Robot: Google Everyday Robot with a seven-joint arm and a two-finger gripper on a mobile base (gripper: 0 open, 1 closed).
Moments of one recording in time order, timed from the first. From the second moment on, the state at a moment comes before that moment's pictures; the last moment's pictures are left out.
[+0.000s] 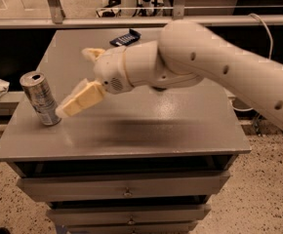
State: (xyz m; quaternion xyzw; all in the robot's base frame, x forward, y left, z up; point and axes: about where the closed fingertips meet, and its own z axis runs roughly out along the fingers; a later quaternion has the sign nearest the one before) arm 0.524 0.140 0.929 -0.56 0.59 0.35 0.47
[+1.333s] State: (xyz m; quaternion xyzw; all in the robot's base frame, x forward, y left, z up) arm 0.517 0.250 0.902 -0.51 0.56 0.42 0.49
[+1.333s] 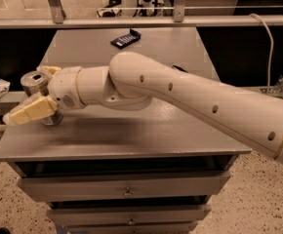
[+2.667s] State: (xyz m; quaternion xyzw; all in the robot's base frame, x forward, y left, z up) arm 0.547 0.209 0.912 -0.48 0.57 0.40 0.53
